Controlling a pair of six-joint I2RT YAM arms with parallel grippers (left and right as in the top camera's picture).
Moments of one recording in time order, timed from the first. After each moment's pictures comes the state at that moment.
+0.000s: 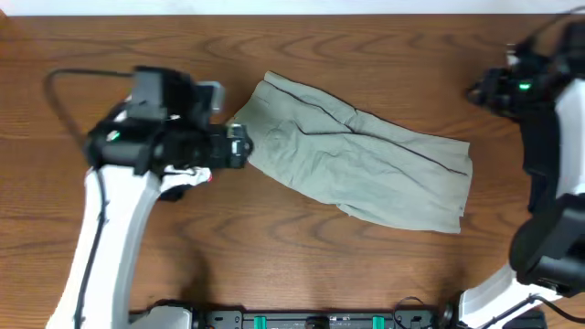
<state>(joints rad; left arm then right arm) -0.15 1.39 1.38 -1.15 0.36 -0.08 -0.26 1.85 1.71 -1.14 -0.39 0.09</state>
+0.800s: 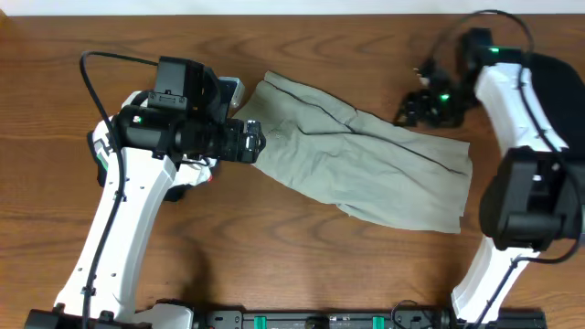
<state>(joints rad) -0.18 1.45 1.38 -1.07 0.36 -0.04 -0.01 2.08 1.70 -1.10 -0.41 -0.14</state>
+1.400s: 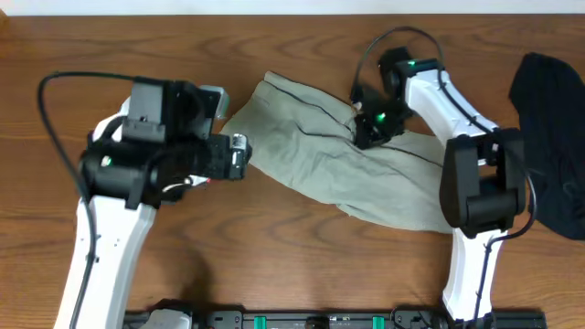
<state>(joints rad) -0.18 1.24 1.38 -1.16 0.25 -0.03 0.23 2.19 1.69 -1.15 -0.47 -0.25</state>
